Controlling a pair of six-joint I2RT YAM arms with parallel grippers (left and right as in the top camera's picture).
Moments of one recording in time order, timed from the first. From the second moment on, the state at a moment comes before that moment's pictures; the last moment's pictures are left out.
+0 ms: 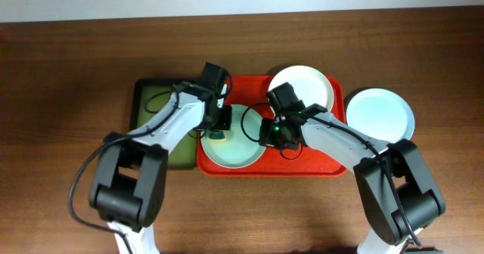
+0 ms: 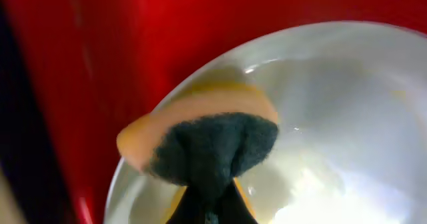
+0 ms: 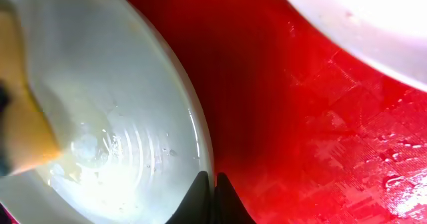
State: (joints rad) left arm -0.39 1.99 1.35 -0.71 0.06 -0.26; right arm 0.46 1.85 1.09 -0.49 -0.23 0.65
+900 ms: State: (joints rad) left arm -0.15 1.77 1.25 -0.86 -0.15 -0.22; right arm 0.46 1.85 1.09 -0.50 -0.23 0.62
